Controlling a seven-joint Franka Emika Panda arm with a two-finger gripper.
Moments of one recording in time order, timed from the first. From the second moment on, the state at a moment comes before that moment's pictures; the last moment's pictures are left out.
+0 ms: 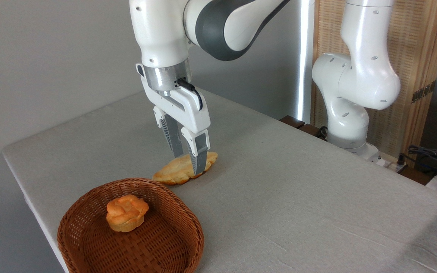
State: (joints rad) arm -0.15 -0.15 -0.02 -2.10 -0.04 1.94 0.69
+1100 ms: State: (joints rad) arm -0.29 -0.06 -0.02 -2.14 -0.05 1.99 0.69
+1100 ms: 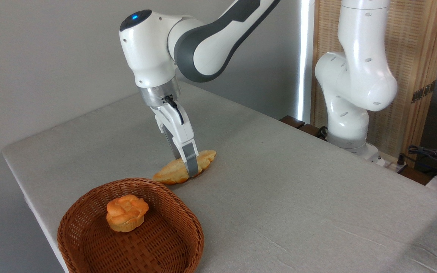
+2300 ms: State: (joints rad) arm -0.32 -0.02 -0.02 -2.14 -0.05 2.01 0.69
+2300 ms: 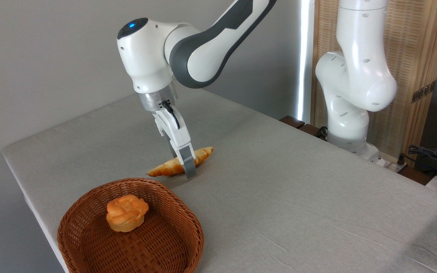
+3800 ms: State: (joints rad) arm -0.32 -0.11 -0.02 -2.10 -0.10 1.96 0.69
